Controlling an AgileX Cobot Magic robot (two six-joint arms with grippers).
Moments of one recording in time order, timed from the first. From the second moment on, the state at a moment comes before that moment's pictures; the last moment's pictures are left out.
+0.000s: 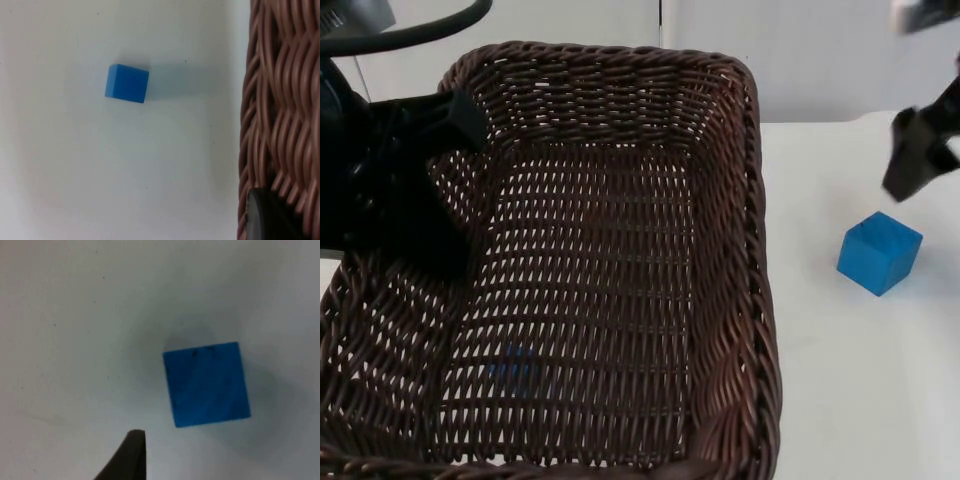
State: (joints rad) right arm 0.25 1.87 -1.33 0.06 0.74 -0.35; left arm -0.29 1.31 -0.80 -0.50 0.82 0.05
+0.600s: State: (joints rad) right arm 0.25 2.03 -1.33 0.09 0.58 -0.36; left arm -0.29 1.31 -0.80 -0.50 0.82 0.05
